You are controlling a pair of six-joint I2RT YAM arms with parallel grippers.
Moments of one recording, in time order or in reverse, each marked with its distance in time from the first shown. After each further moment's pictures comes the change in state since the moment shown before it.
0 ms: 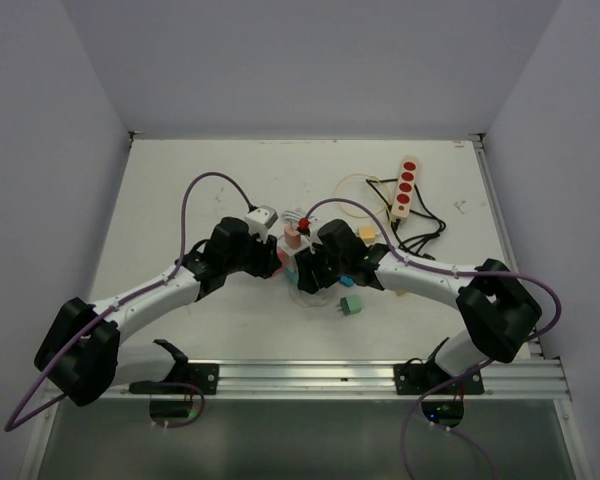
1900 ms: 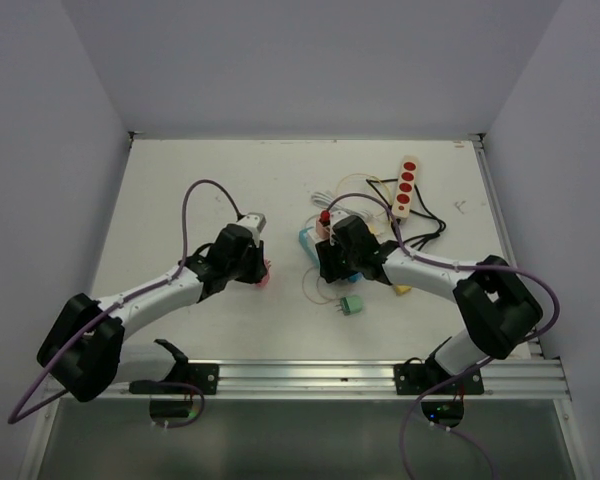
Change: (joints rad) left arm -0.012 -0.007 -0.016 -0.130 -0.159 -0.152; right arm -0.122 0.021 -0.048 0.010 0.167 -0.022
